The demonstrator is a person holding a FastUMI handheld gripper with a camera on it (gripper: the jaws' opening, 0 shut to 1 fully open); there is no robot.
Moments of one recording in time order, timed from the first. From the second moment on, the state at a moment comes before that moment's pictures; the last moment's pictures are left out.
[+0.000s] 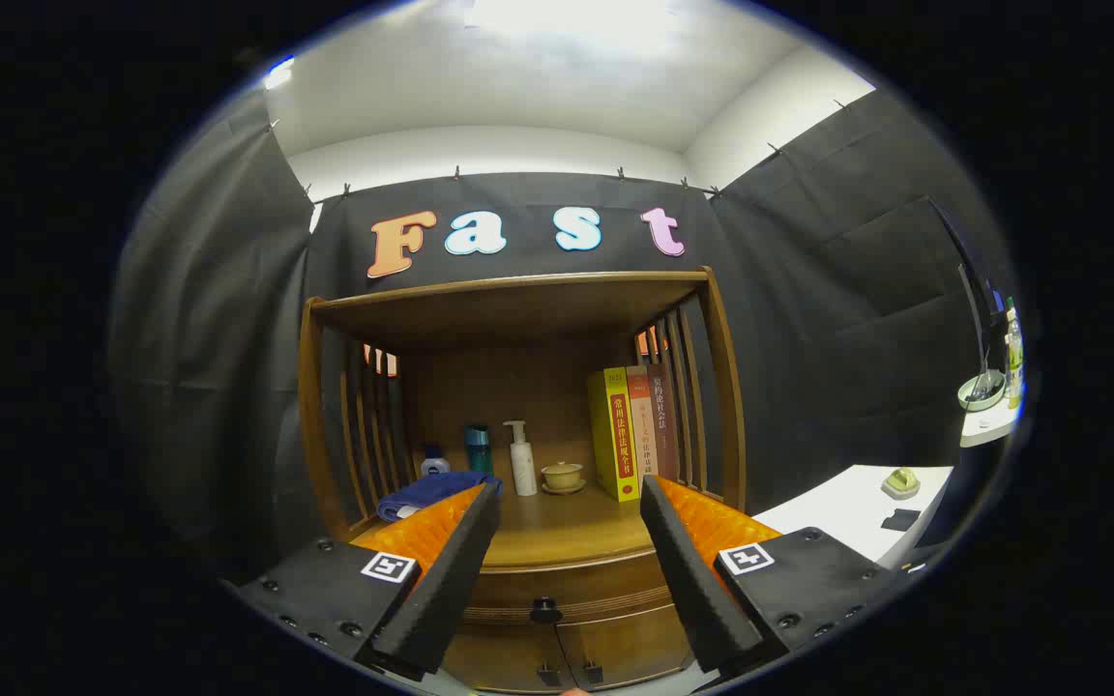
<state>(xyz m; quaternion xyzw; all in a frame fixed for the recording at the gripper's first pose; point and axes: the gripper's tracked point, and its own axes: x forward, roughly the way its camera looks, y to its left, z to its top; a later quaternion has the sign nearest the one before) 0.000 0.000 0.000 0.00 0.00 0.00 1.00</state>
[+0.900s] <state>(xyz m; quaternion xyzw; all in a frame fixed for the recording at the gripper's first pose) -0.003 -0.004 0.002 0.00 0.00 0.00 1.00</state>
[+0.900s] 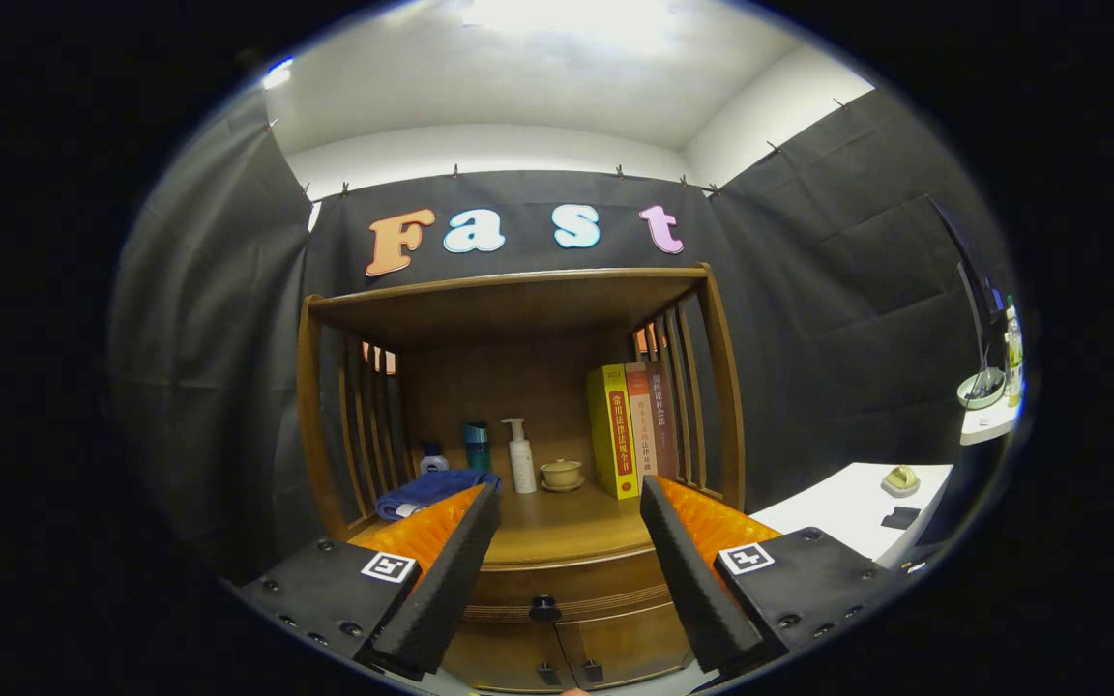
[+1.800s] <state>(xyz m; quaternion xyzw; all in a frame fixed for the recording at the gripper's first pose) 0.013 0.001 -0.043 -0.02 0.03 0.01 1.00</state>
